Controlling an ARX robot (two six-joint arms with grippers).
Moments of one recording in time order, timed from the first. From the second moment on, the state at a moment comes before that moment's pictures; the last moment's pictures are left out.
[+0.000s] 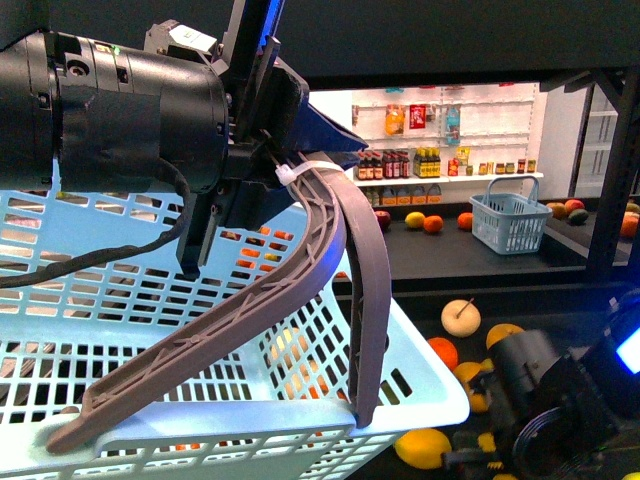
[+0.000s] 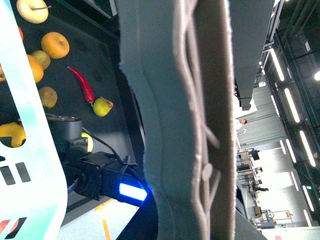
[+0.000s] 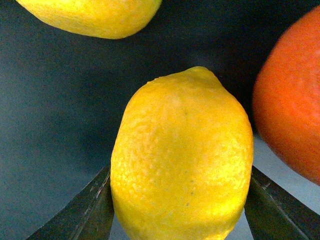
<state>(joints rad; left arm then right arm) -0.39 1.58 1.02 0.43 0.58 -0.97 0.08 2.55 1.51 0.13 0.10 0.10</state>
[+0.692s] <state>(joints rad) -0.39 1.58 1.02 0.43 0.57 -0.97 0.14 1.71 1.24 0.00 -0.31 0.34</state>
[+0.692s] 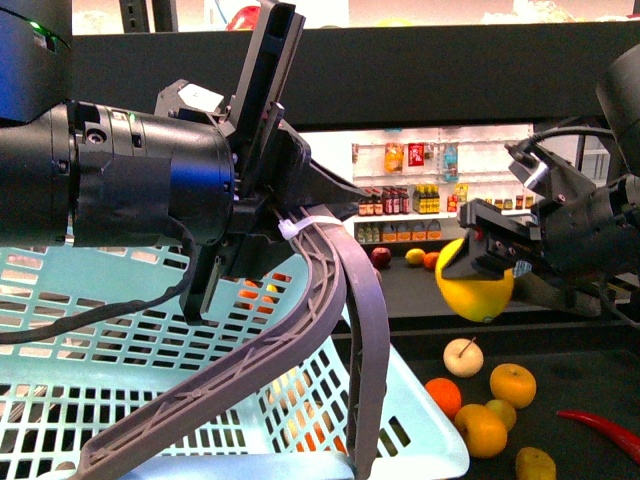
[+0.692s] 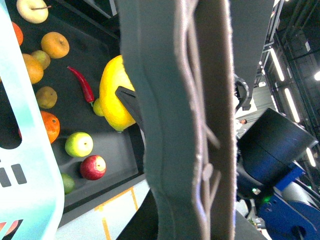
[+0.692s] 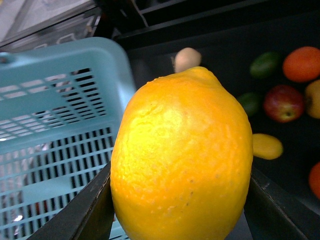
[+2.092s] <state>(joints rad) -0.39 1.58 1.02 0.43 0.58 -0.97 0.26 1.70 1.14 0.11 -0.34 0.39</state>
